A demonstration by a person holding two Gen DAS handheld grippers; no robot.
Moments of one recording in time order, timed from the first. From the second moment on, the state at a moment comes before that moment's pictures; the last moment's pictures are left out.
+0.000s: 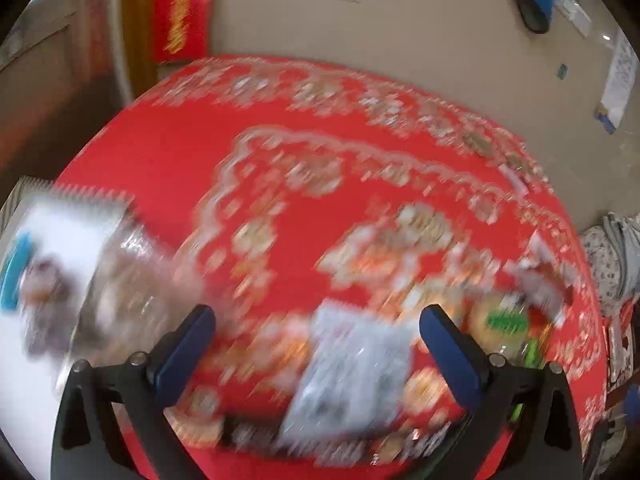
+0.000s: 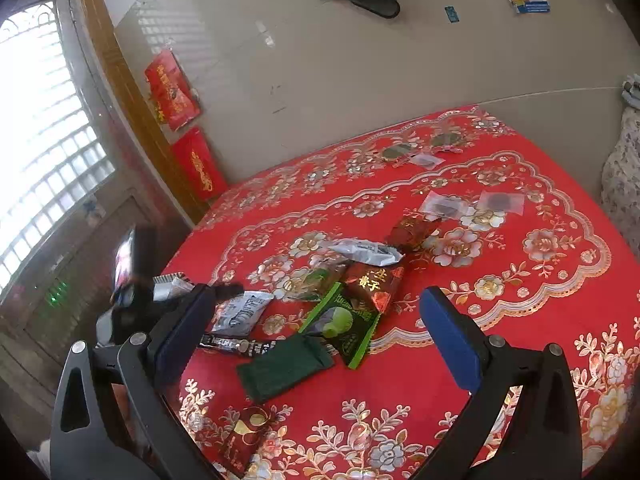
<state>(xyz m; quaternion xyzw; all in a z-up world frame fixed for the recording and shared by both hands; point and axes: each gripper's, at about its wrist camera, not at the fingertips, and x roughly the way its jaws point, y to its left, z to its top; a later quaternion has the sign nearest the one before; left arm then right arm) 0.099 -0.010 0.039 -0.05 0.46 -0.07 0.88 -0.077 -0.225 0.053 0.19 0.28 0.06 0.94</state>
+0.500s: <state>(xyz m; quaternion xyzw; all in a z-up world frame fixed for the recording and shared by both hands) 0.013 0.016 0.038 -0.08 0.48 -0.02 0.88 -0.059 -0.225 0.044 0.22 0.30 0.07 0.93</state>
